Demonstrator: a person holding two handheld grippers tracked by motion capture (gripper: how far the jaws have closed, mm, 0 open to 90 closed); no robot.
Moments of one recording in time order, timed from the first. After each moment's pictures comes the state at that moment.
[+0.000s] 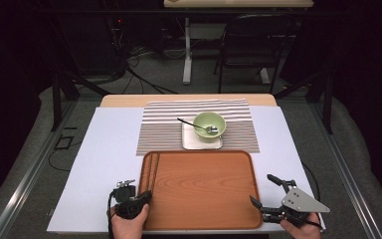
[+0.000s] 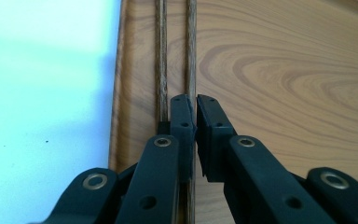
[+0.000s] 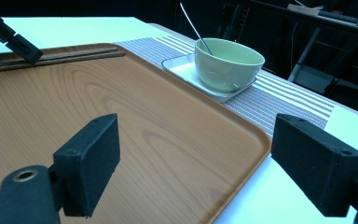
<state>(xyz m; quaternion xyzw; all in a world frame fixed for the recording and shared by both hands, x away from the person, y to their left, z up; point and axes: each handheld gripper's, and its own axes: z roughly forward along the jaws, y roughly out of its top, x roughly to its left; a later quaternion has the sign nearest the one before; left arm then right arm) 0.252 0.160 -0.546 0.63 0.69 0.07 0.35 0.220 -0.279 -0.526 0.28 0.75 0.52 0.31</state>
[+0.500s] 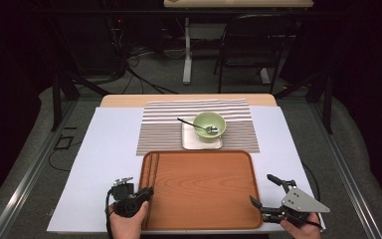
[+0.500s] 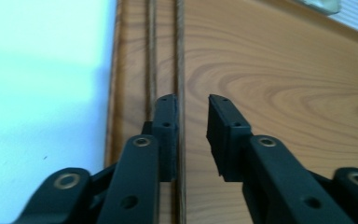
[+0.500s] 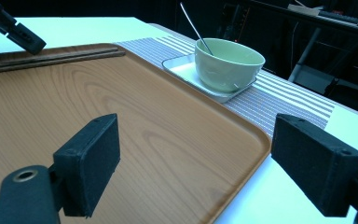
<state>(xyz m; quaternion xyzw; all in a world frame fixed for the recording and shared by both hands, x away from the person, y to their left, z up) 0.254 0.162 -0.535 0.63 0.68 0.07 0.38 0.220 -0.279 -0.525 0.28 0.75 0.52 0.31</state>
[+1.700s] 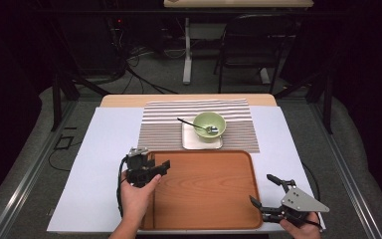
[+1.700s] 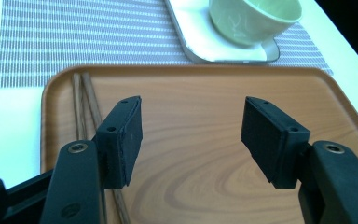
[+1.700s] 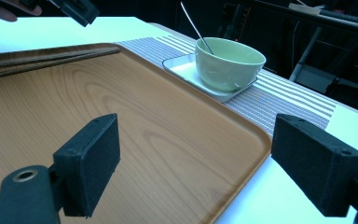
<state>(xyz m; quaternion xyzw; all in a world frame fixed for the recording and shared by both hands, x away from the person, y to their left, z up) 0.319 0.135 -0.498 0.68 0.59 0.11 0.42 0.221 -0.279 -0.526 0.28 0.75 0.52 0.30</state>
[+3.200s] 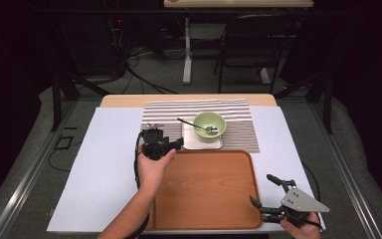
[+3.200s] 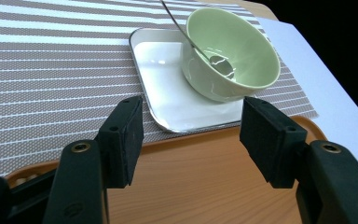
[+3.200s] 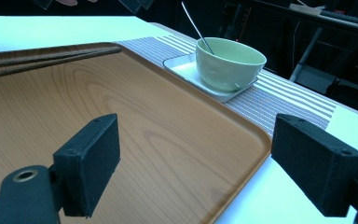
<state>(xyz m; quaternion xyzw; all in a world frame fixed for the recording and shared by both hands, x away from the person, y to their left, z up) 0.381 0.096 -0.475 0.69 0.57 0.10 0.44 0.221 -0.279 -0.526 0.28 0.75 0.52 0.31</state>
